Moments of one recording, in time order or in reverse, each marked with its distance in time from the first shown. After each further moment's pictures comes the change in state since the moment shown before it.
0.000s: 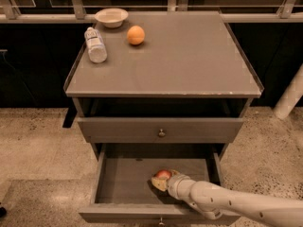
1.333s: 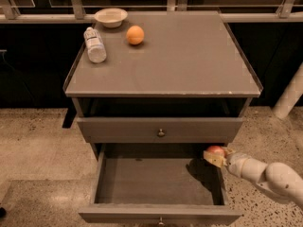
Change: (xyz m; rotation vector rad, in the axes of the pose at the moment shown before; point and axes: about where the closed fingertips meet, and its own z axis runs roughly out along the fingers) arm -0.091 -0.166 -0.151 -0.030 -0.197 0.051
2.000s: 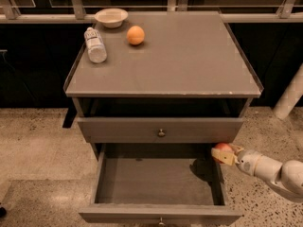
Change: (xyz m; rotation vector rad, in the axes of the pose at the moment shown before) arm -0.031 -0.007 -0.033 -0.114 -0.068 0.035
